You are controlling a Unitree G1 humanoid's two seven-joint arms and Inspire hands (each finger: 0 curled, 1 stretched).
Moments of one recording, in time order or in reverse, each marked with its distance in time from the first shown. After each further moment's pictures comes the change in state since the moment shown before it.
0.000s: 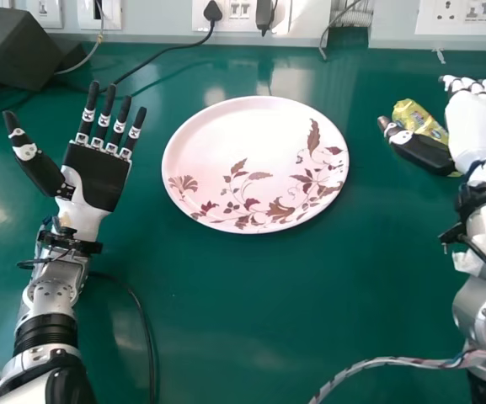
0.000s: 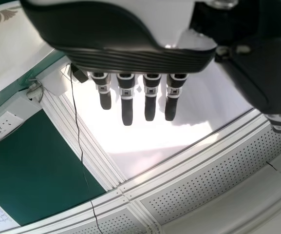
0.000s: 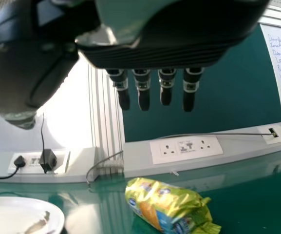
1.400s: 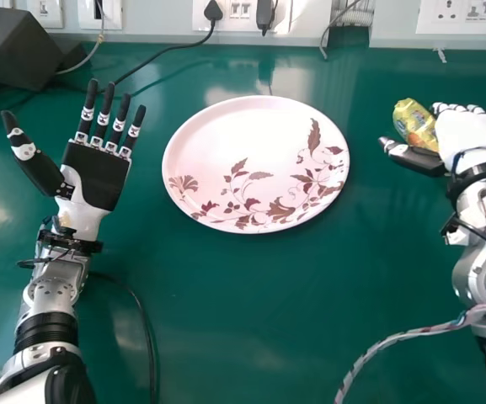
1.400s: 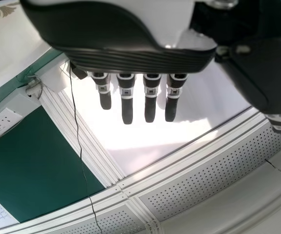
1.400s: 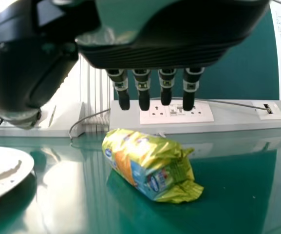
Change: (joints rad) left arm -0.007 0.004 0.004 0.016 -0.002 0.000 -0.024; right arm -0.106 -0.150 0.131 0.290 0.090 0.078 -0.012
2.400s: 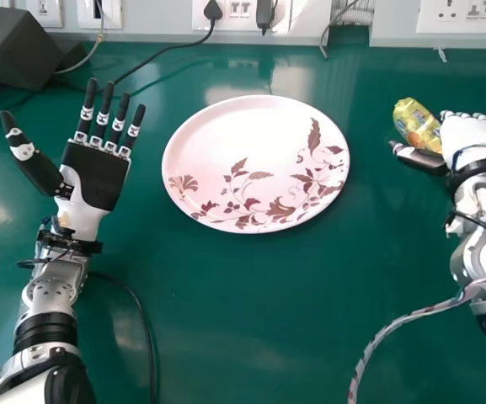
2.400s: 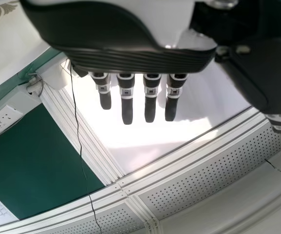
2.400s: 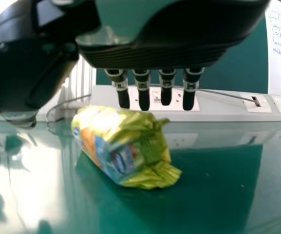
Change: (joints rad) left arm 0.002 0.000 0.003 -0.005 -0.004 0.009 -0.006; right arm -0.095 -0.056 0.086 0.259 0.080 0.058 -0.136
